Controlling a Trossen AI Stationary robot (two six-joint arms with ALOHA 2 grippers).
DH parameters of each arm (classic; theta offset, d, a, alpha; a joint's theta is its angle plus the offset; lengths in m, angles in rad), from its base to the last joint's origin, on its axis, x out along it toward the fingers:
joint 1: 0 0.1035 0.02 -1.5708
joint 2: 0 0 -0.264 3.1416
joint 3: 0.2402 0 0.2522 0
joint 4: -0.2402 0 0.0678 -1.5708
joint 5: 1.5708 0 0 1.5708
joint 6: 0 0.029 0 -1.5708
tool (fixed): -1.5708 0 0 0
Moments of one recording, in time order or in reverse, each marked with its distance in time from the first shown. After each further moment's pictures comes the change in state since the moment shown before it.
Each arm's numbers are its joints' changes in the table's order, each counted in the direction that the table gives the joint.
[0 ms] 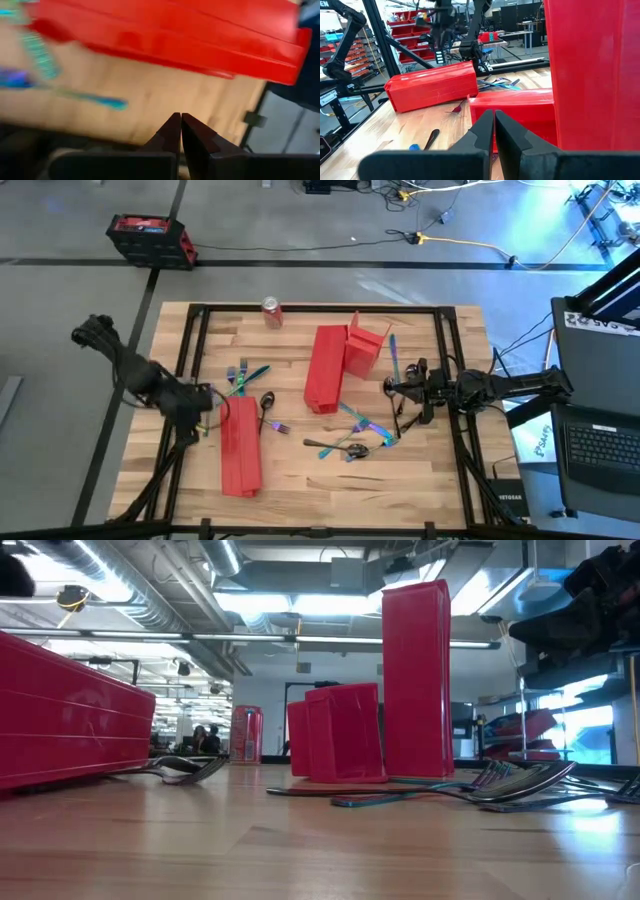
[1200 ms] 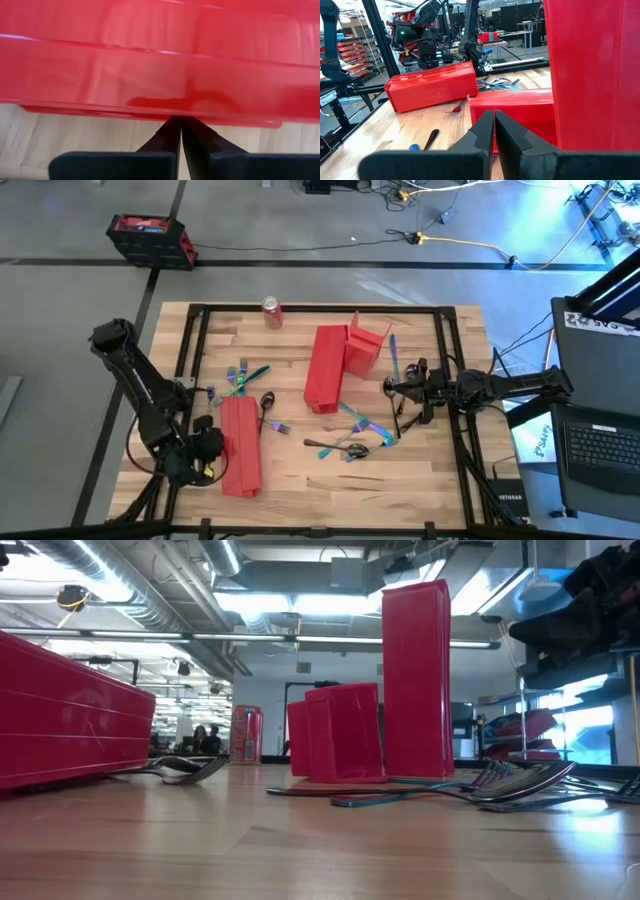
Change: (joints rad) left arm -0.349 0.352 -0.216 0.454 0.491 -0.172; right arm 0.000 0.000 0.000 0.000 0.000 0.000
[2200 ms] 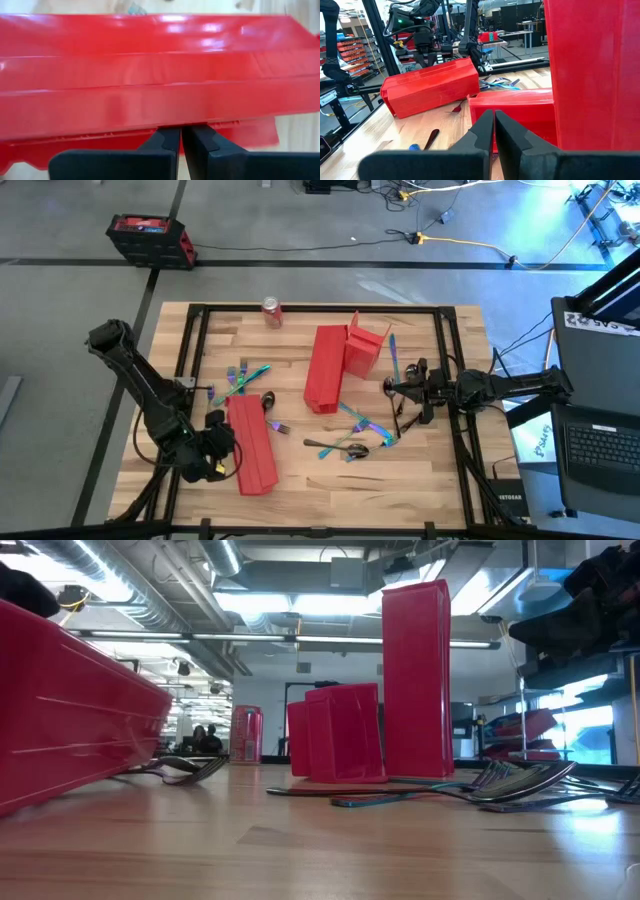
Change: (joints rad) left arm 0.162 -0.006 0.090 0.025 0.087 0.237; right arm 0.000 0.000 0.000 0.000 0.000 0.000
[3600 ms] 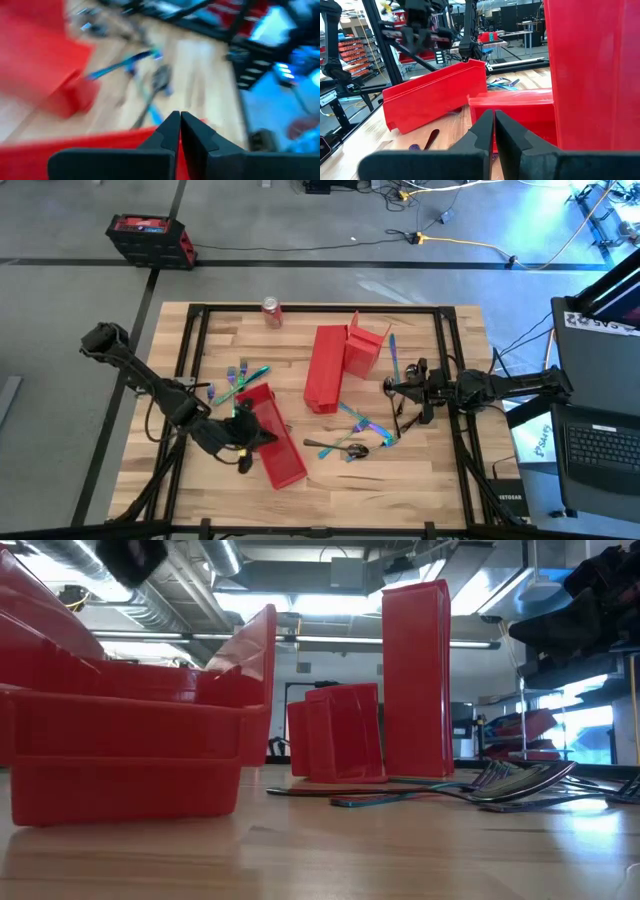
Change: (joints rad) left arm 0.233 -0.018 0.023 0.643 0.007 0.465; right arm 0.000 0.000 0.000 0.000 0.000 0.000
